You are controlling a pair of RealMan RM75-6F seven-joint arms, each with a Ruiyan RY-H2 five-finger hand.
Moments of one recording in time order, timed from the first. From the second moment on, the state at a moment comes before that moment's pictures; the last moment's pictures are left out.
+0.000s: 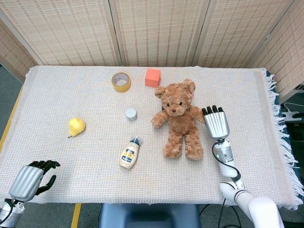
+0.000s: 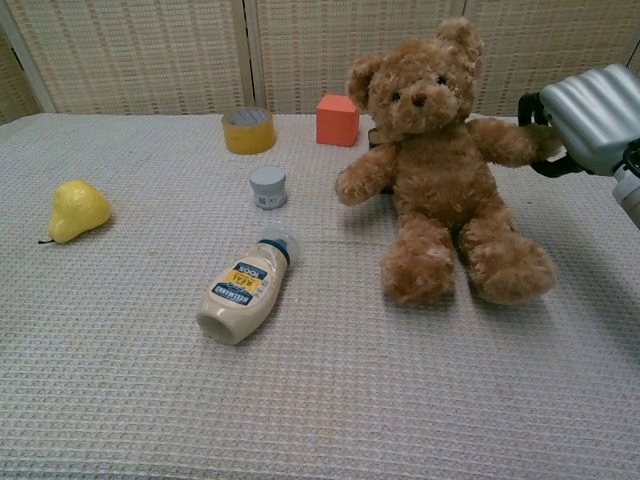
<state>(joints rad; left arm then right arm) -0.14 -1.12 0.06 -1.61 1.70 1.47 0.03 0.66 -1.98 0.22 -0.47 -1.42 1.41 -0.23</state>
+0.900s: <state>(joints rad) -0.14 -1.12 0.06 -1.60 1.69 1.46 0.04 0.52 -1.59 0.19 -1.26 -1.32 1.30 -0.37</state>
